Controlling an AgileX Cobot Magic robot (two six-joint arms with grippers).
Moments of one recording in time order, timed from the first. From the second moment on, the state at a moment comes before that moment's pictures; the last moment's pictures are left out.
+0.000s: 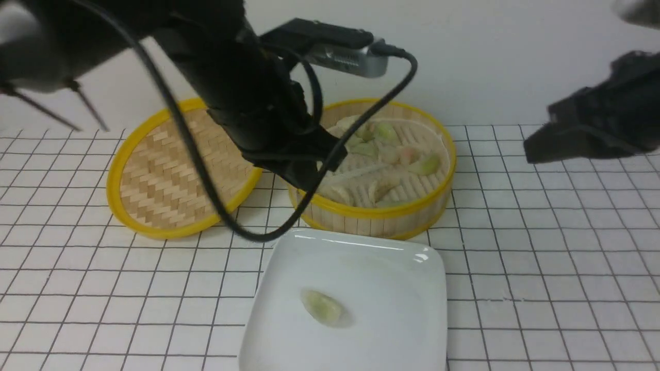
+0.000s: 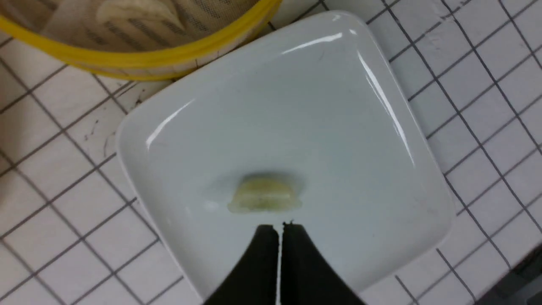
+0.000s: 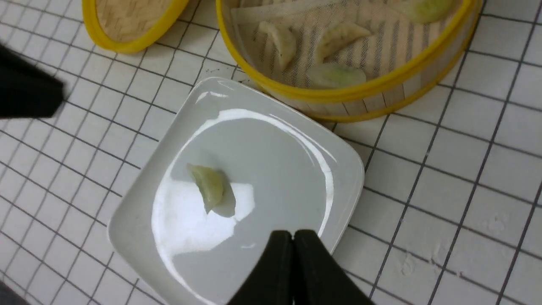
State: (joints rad) right arm 0.23 1.41 -1.37 0.43 1.15 -0.19; left arm -0.49 1.63 -1.61 -0.25 1.22 0.17
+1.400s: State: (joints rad) right arm 0.47 2.47 -2.29 0.01 1.23 0.00; left arm -0.49 0.85 -0.97 -0.24 1.02 0.01
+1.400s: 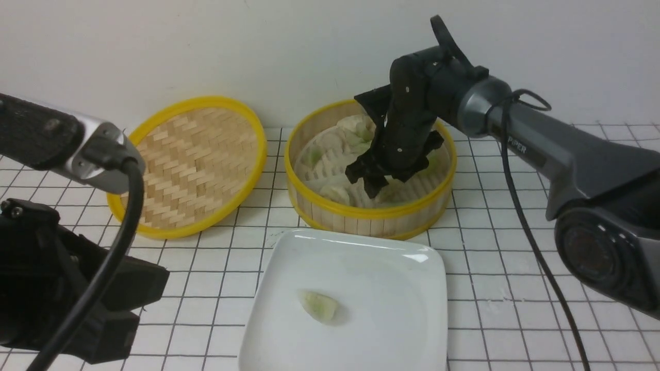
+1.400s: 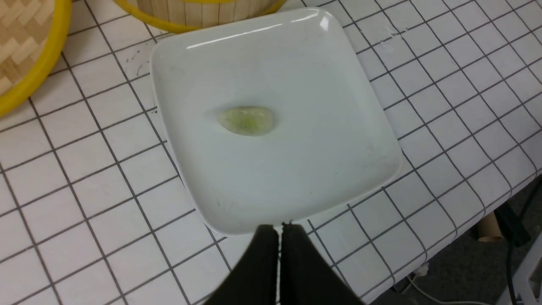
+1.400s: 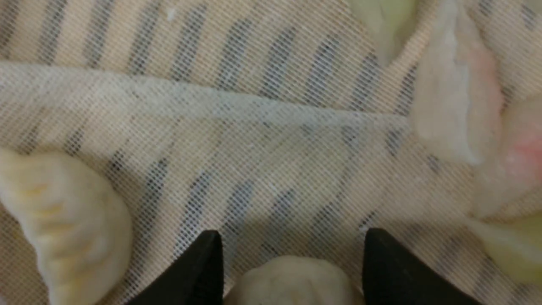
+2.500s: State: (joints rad) right arm 0.61 2.03 -1.57 0.26 1.03 -0.07; left arm -0.49 0.85 -0.97 -0.22 0.98 0.01
